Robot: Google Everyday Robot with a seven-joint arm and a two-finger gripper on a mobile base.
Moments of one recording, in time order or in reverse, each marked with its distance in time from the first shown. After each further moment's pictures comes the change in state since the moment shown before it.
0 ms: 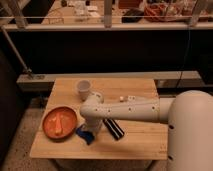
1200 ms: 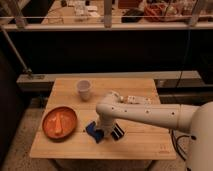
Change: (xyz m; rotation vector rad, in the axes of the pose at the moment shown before) arm 0.029 0.051 -0.008 0.029 -0.029 0.126
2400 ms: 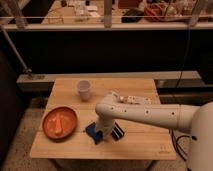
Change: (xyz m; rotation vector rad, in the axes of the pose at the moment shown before) arm -0.008 0.000 -0.002 -0.001 -0.027 0.075
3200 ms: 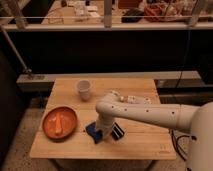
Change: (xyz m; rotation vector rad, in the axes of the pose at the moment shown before) arm 0.001 0.000 -0.002 0.000 -0.018 0.067
